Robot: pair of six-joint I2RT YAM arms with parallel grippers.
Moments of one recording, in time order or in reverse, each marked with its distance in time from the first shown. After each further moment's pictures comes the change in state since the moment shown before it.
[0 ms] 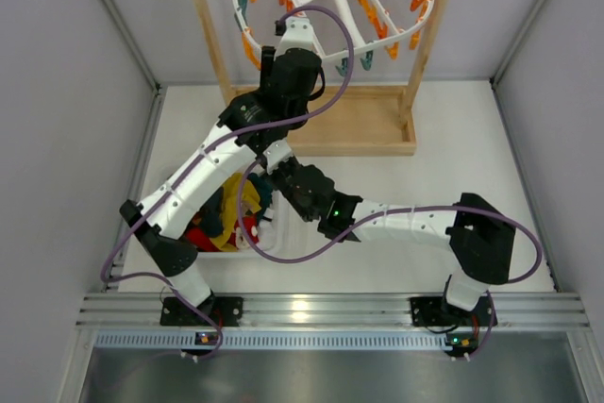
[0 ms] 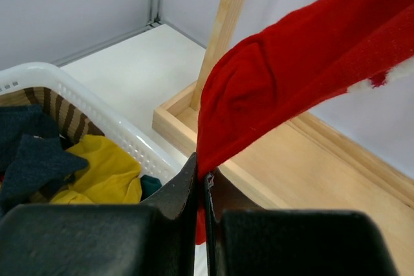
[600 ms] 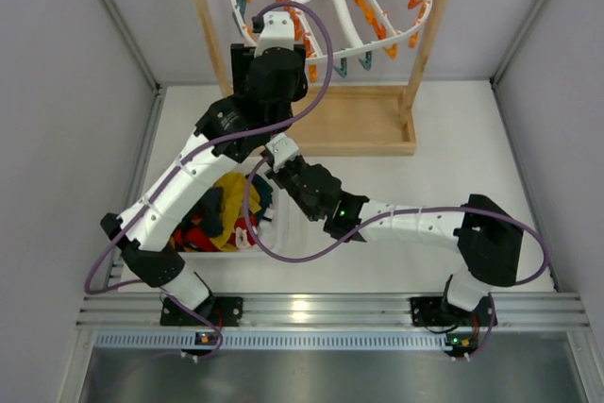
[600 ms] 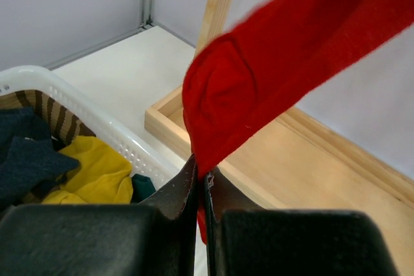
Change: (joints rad) left arm -0.023 -0.093 -0.011 0.000 -0.051 0.012; right arm -0.012 -0.042 -0.039 0.006 0.008 0.002
